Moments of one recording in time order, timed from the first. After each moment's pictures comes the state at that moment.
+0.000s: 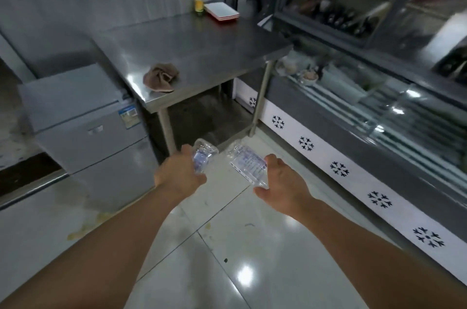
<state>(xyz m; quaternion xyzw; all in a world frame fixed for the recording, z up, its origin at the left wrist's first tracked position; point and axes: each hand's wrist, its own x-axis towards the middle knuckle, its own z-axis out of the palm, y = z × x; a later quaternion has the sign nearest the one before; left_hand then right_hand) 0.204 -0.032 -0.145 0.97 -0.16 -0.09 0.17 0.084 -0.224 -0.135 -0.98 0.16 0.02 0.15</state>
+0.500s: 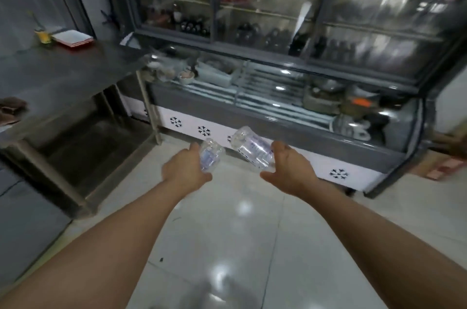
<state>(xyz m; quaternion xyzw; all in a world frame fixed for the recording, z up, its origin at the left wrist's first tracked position) -0.104 -0.229 -0.077 0.90 -0.41 -0.09 0.12 -0.295 -0.356 -0.054 -0.92 0.38 -0.06 0.11</state>
